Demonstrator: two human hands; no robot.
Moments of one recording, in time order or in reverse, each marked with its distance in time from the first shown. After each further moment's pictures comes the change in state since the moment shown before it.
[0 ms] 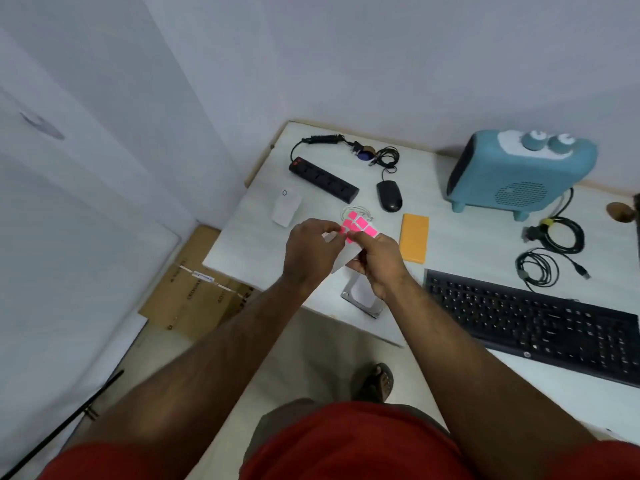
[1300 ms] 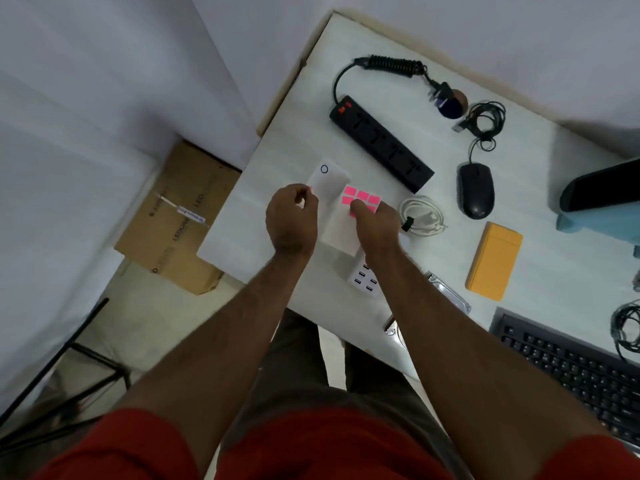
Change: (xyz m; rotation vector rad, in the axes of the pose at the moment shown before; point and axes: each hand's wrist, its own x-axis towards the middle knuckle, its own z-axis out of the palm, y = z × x) left_hand 0.182 -0.218 0.058 -0.109 0.303 -0.396; right_hand 0.231 0.067 0.118 -0.537 0.251 0.087
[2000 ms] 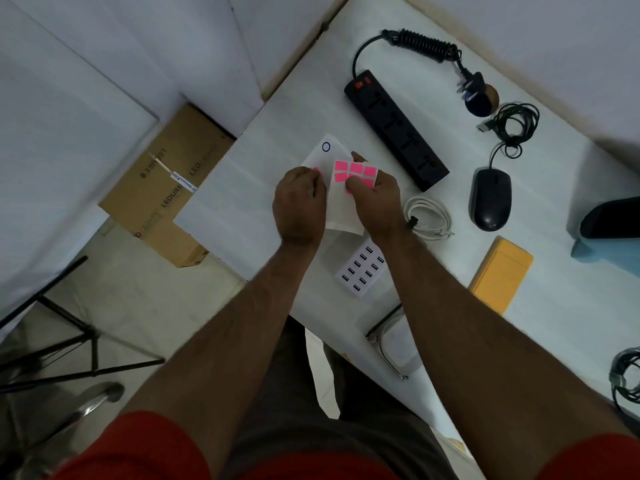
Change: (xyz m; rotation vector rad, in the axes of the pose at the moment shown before) left_hand -0.008 -0.029 0.054 0.121 0.218 0.212; right_hand 0.045 0.005 -0.002 -0.127 -0.289 -0.293
